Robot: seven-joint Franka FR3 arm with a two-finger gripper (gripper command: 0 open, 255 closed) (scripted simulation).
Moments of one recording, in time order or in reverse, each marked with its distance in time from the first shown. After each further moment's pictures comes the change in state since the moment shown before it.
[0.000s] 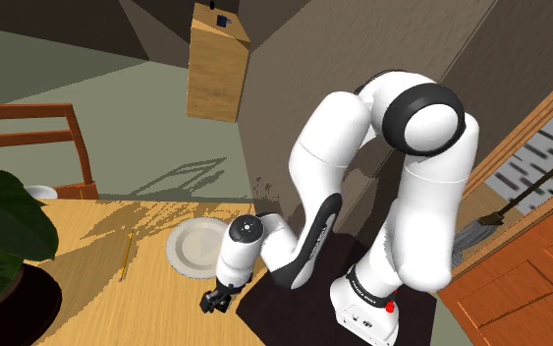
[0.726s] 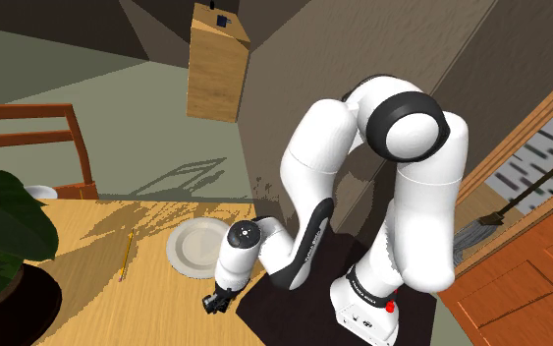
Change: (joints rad) arm 0.077 0.067 -0.089 0.033 -0.063 0.045 0.056
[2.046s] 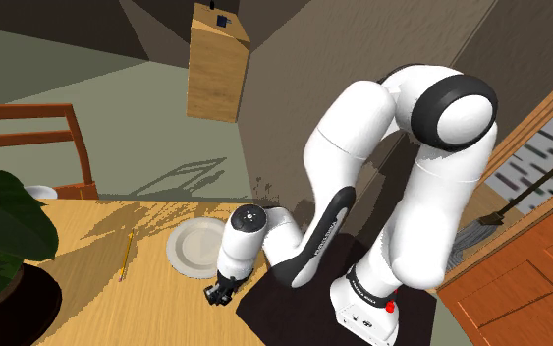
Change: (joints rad) arm -0.215 -0.175 0.253 -0.074 0.205 -0.120 -0.174
